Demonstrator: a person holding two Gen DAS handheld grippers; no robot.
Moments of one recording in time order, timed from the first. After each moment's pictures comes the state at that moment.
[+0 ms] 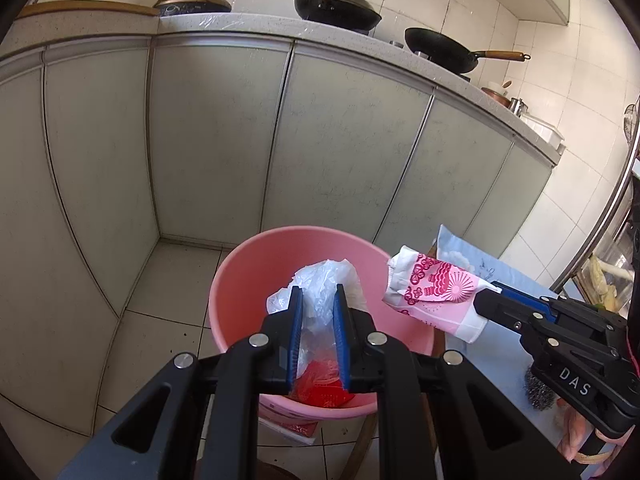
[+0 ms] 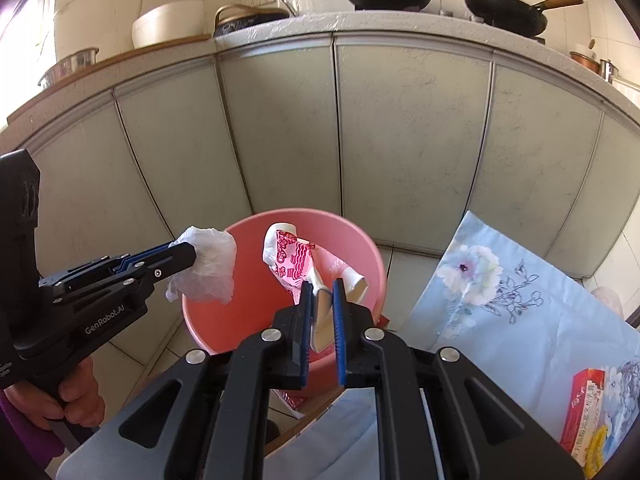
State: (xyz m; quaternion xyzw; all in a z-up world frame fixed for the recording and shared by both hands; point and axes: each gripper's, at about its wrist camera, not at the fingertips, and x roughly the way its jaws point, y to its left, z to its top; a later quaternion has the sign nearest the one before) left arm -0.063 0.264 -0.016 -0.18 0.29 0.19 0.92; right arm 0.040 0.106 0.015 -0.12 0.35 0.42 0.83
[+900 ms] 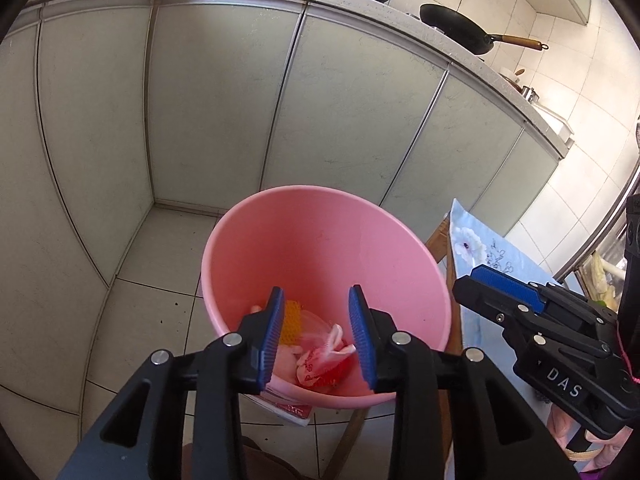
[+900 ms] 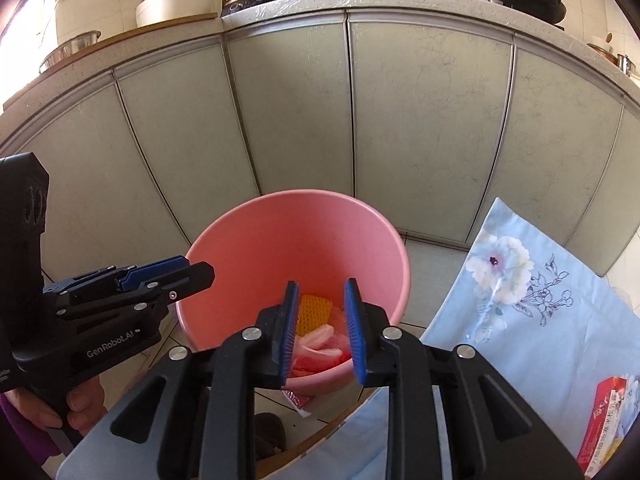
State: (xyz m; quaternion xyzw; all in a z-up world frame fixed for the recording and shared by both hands) left arm -0.046 0.273 -0.044 -0.22 0.33 0.18 0.90; right arm 0.045 0.125 -0.001 -0.13 0.36 0.43 0.82
